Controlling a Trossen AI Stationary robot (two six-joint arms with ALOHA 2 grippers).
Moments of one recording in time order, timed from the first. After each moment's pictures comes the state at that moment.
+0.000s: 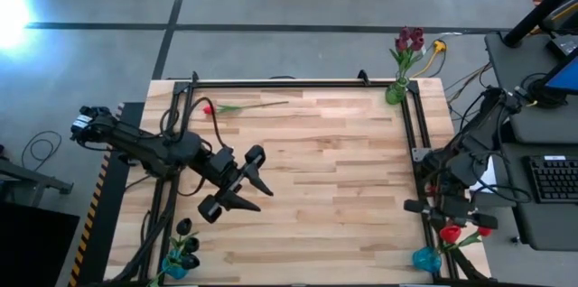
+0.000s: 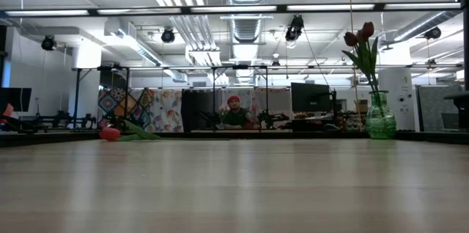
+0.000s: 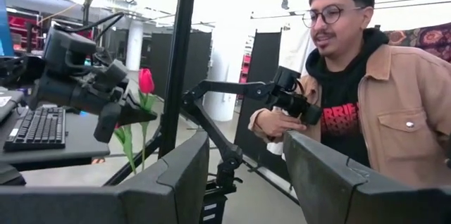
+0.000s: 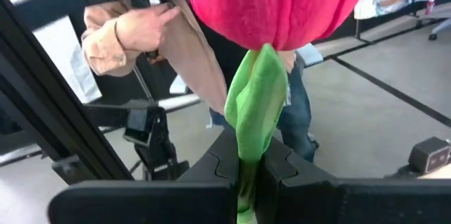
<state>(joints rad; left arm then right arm) -0.33 1.22 1.02 0.44 0.25 -0.23 0.78 0.79 0.82 -0.25 -0.57 0.10</state>
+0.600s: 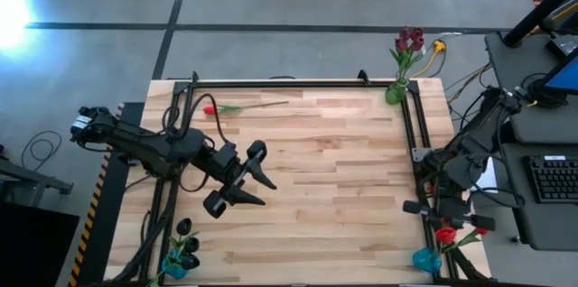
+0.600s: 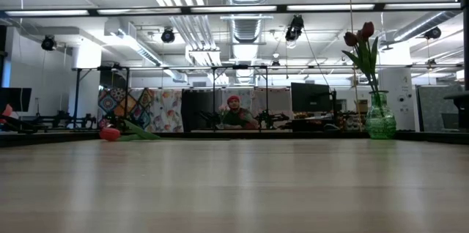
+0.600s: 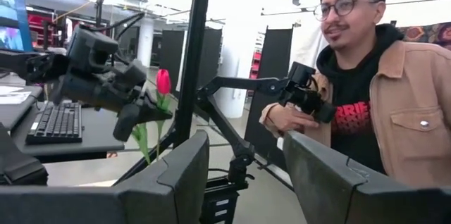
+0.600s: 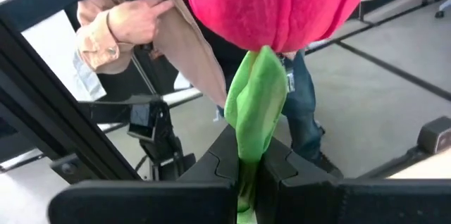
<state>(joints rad) -0.30 1.22 1.02 0.43 0.25 -0.22 0.79 0.80 0.83 -0.28 -0.57 0.14</state>
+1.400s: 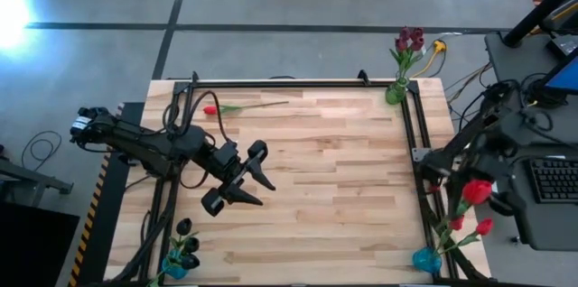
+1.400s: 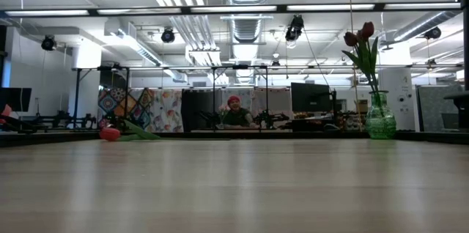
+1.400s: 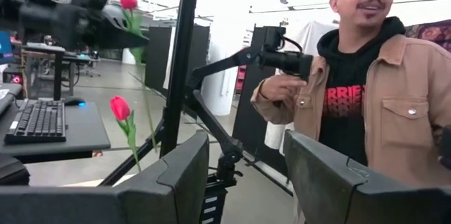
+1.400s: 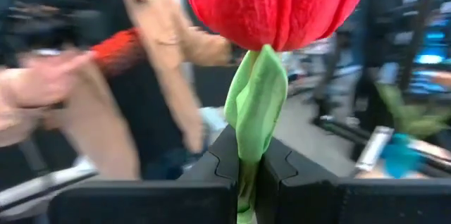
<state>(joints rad) -0.26 1.22 1.02 0.43 0.33 -0.25 0.79 0.75 1.22 -0.44 -0.20 0.06</state>
